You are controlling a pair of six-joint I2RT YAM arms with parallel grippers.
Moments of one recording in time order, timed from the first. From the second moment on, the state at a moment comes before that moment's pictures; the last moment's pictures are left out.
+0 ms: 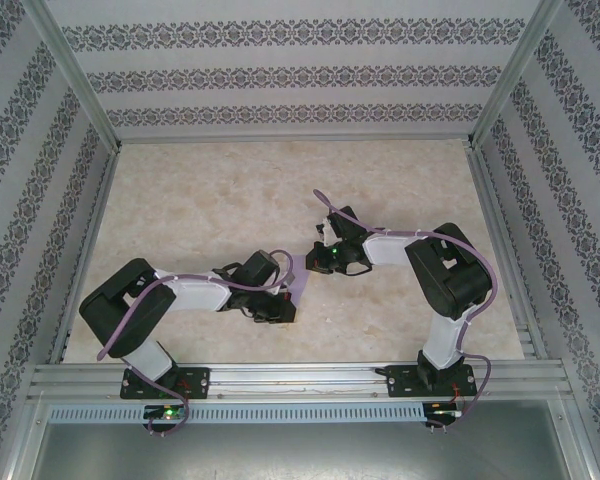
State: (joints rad) left arm -0.75 1.61 0.63 -0.07 0.59 -0.73; right arm 0.51 1.85 0.91 -0.13 -0.54 0.65
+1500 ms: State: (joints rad) left arm -0.68 0.86 0.46 -0.17 -0.17 -0.64; right arm 0.82 1.77 1.17 -0.59 -0.03 0.62
